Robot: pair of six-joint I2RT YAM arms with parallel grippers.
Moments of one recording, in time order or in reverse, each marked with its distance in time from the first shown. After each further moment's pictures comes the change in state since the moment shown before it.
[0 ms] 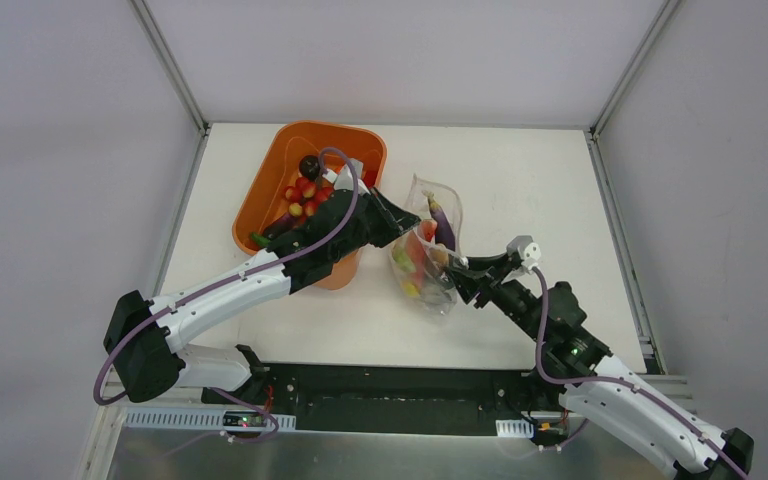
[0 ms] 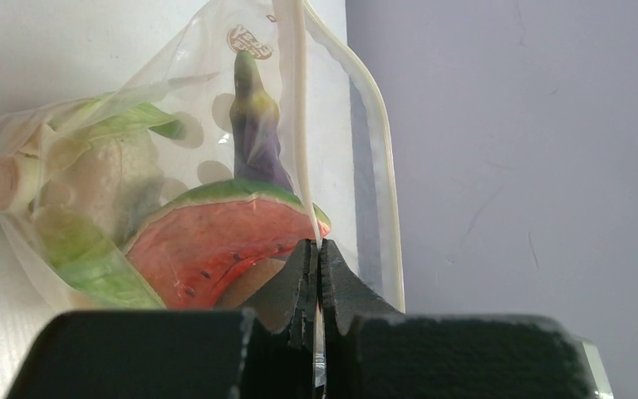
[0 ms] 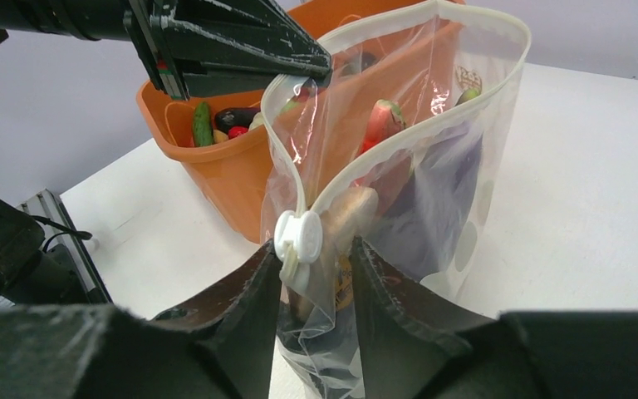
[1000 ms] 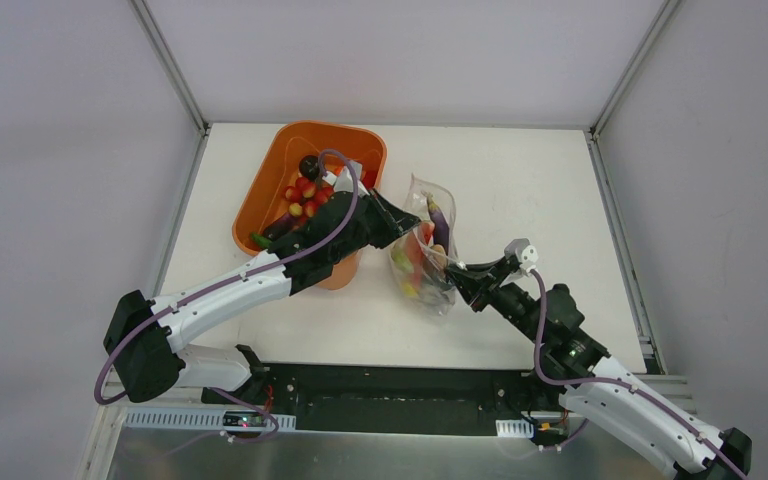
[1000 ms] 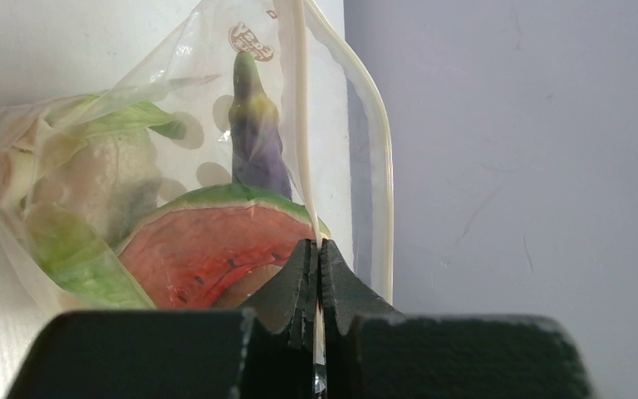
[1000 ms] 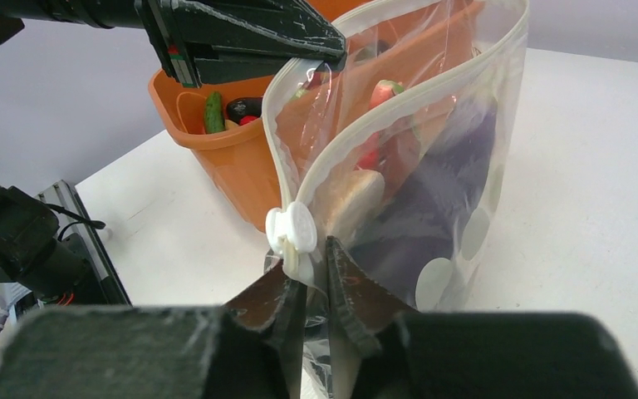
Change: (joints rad) left arm 0.000 0.000 -0.020 0.026 0.000 -0.021; right arm 0.002 -0.003 -0.033 0.016 -0.035 0.022
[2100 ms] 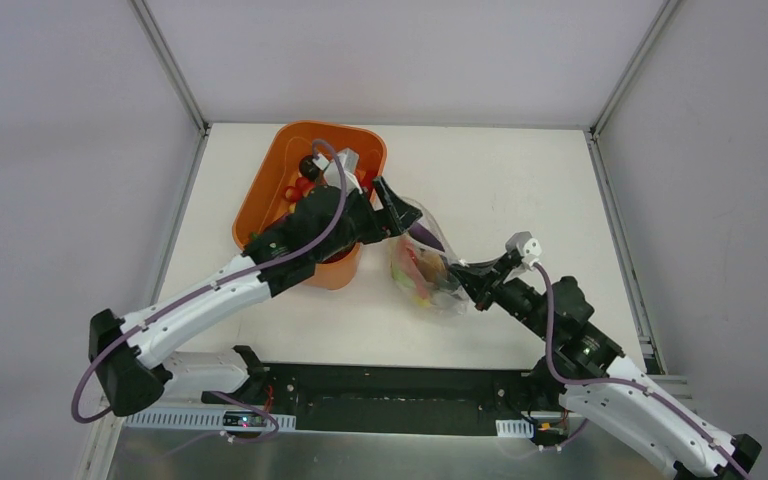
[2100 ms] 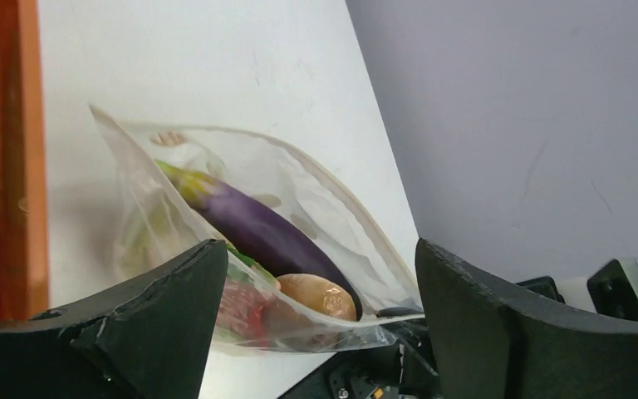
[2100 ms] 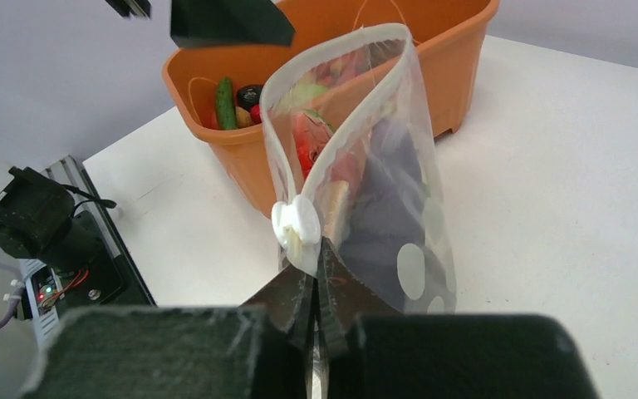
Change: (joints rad) left arm 0.000 -0.109 0.081 -0.163 -0.006 0.298; right arm 0.000 0.001 0.149 -0.207 -0.032 -0.035
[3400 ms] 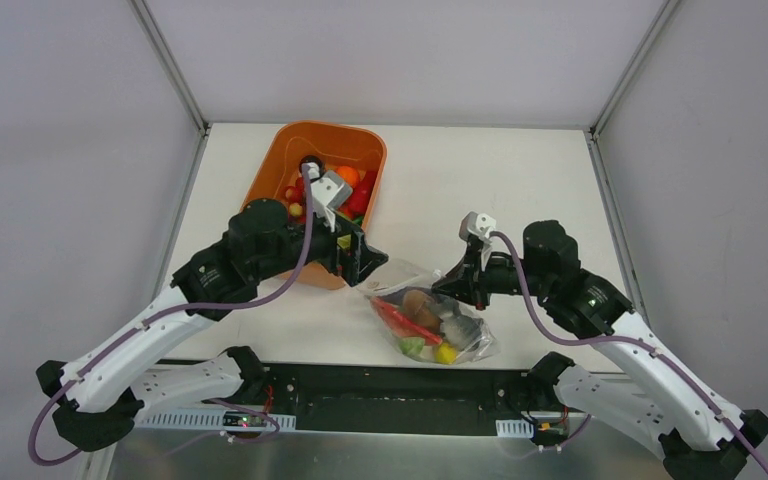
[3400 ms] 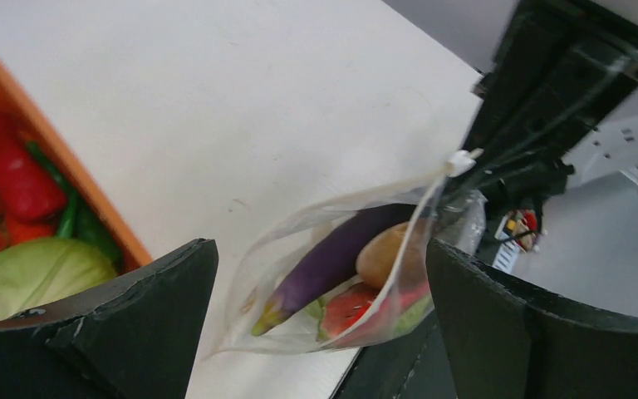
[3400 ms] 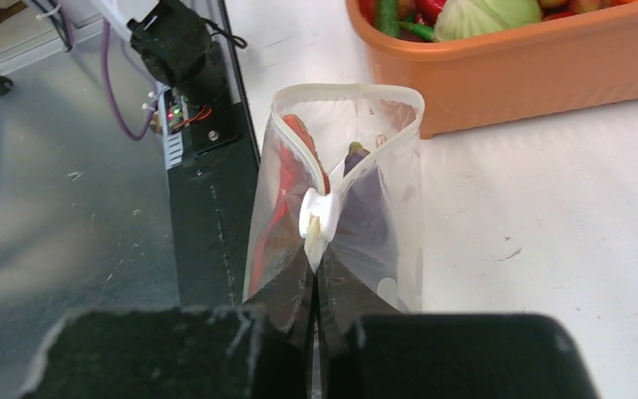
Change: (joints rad) left arm 0.000 -0.266 0.048 -0.301 0.252 0.652; right arm -0.100 0.367 0.468 -0.497 -0.581 -0.236
